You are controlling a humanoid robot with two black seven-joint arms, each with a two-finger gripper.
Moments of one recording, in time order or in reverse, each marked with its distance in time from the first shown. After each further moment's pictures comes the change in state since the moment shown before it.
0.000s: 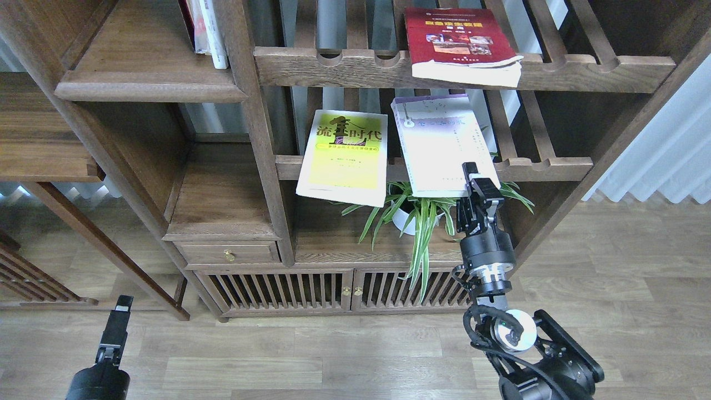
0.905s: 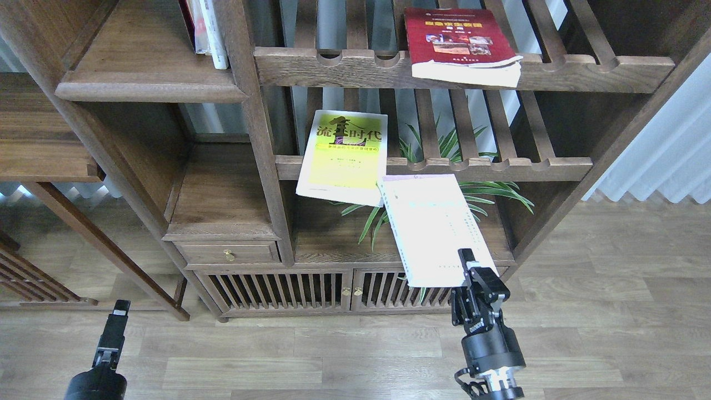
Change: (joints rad) left arm -0.010 -0.002 0.003 0.034 -0.002 0.000 0.000; right arm -0.466 -0.065 -0.032 0.256 -0.007 0.000 -0.003
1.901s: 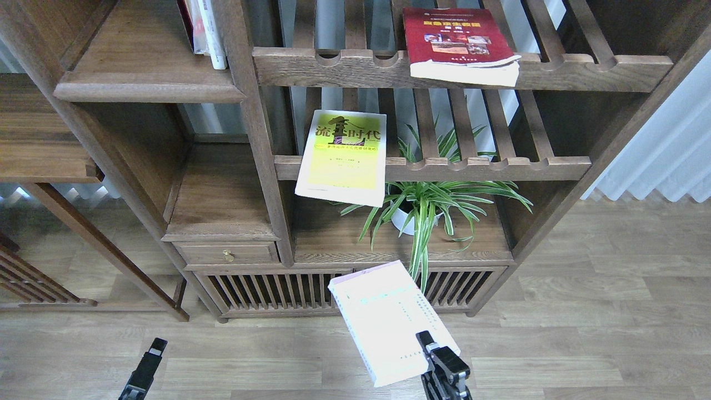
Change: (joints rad) left arm -0.085 0.215 0.430 -0.003 -0.166 0.000 0.000; right arm 0.029 -0.052 -0.258 -0.132 -0.140 0.000 -0.038
